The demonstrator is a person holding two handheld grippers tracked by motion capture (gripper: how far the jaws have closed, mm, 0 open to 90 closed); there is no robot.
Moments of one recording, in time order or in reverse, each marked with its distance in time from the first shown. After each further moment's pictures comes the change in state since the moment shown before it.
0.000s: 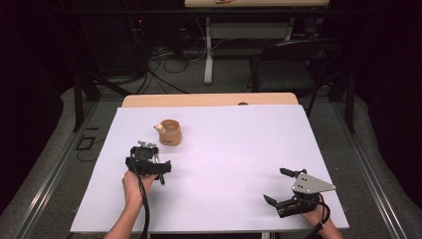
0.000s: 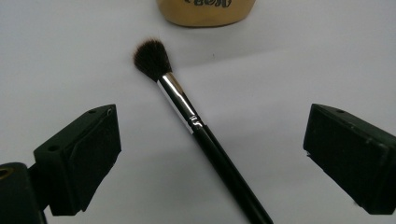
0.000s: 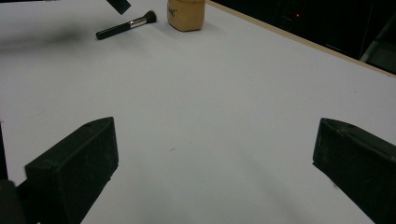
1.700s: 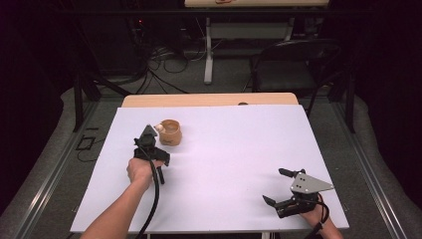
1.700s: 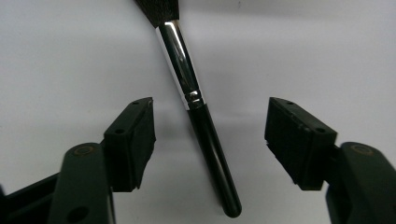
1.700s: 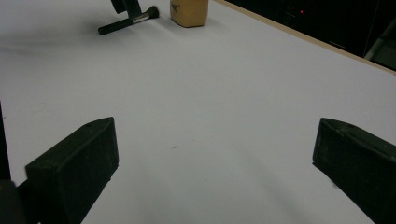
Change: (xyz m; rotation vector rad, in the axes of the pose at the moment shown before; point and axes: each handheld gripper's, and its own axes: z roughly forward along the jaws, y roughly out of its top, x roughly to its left) left arm 0.008 0.044 0.028 0.427 -0.022 -0.279; right arm 0.001 0.001 0.002 0.021 0.010 -0.007
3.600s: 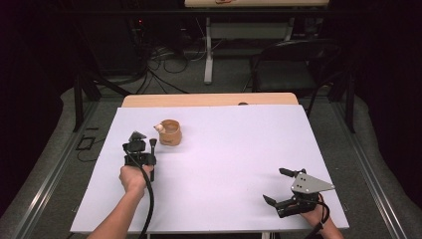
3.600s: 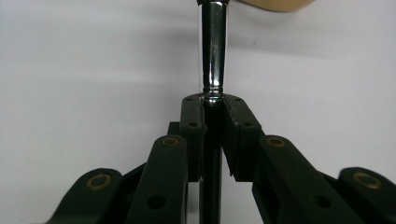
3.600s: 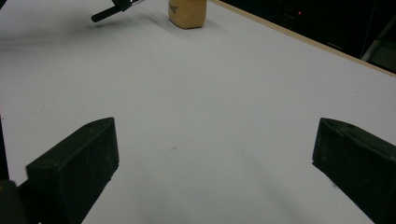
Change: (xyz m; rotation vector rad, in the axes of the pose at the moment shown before) left arm 0.023 -0.025 -0.011 -0.236 -0.043 -0.019; right arm 0.000 0.001 -0.001 -0.003 -0.007 0.002
